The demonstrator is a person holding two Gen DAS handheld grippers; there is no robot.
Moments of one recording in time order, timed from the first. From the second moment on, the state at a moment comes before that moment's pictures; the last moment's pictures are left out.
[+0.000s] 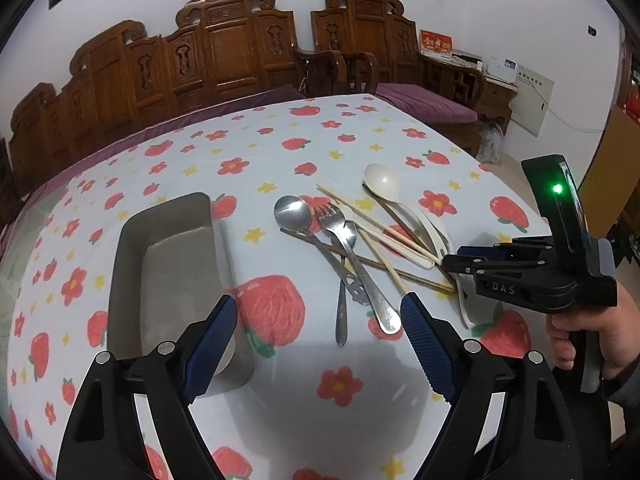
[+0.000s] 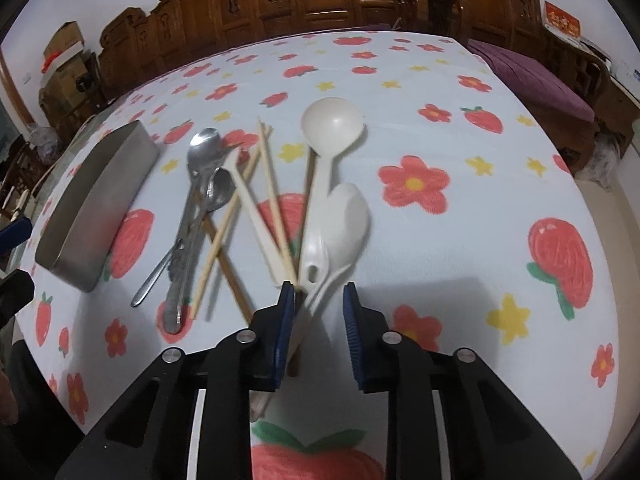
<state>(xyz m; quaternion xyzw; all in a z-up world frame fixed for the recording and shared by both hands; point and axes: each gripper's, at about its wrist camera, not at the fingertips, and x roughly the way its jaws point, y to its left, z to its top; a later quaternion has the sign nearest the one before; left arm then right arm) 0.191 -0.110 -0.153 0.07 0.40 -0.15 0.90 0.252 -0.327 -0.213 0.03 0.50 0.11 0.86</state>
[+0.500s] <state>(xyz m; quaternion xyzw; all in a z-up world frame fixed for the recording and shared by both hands) 0.224 -0.127 -0.176 0.06 0.42 -0.15 0.90 0.257 -0.343 -0.218 0.03 0.51 0.07 0.86</state>
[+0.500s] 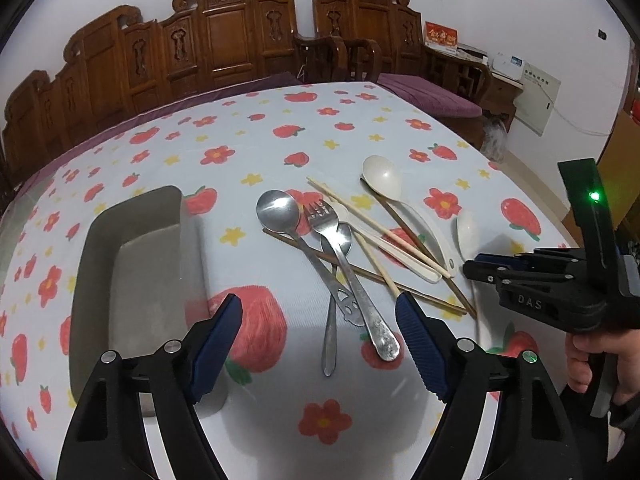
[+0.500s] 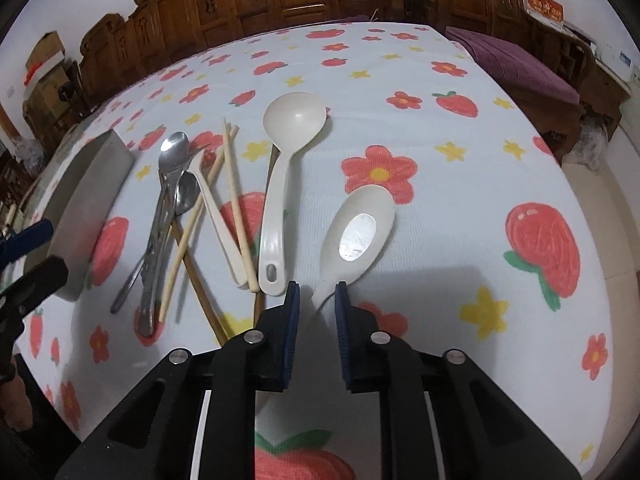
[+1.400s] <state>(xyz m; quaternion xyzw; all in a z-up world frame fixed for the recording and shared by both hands) 0.268 -0.154 -0.200 0.06 0.44 -0.15 0.88 0.254 -0.360 -0.217 -0.03 0.52 0.04 0.85</state>
